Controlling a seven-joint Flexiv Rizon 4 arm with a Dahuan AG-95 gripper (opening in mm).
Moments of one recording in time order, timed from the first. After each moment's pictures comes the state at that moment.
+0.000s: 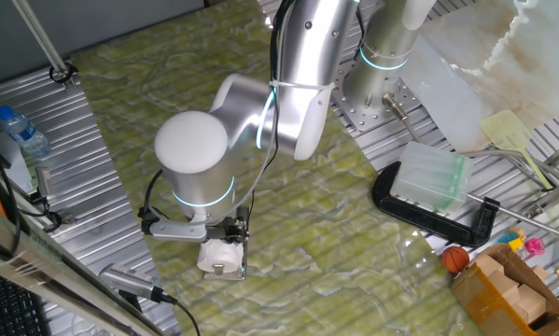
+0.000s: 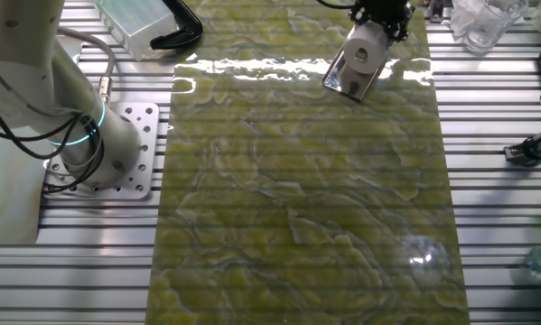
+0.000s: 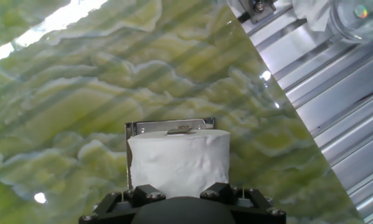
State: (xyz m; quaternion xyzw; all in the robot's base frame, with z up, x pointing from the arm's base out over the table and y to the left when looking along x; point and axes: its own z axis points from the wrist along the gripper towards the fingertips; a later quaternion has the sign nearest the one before) arm 0.583 0.233 0.071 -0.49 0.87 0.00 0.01
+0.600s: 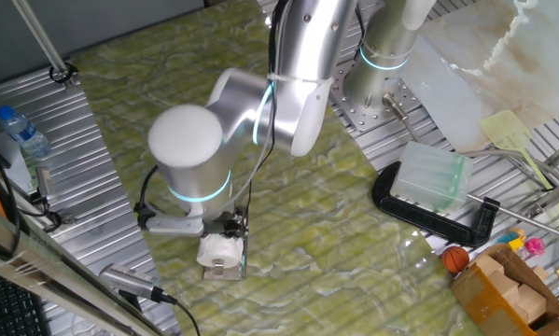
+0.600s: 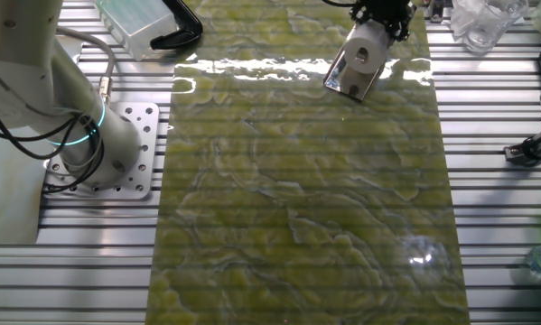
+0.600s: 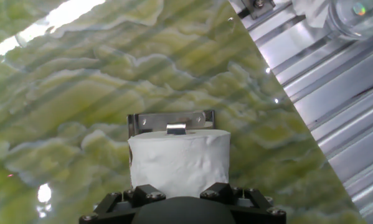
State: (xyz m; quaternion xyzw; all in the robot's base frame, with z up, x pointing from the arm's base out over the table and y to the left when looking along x) arm 0.574 0.222 0.086 -0.49 0.87 0.01 0.00
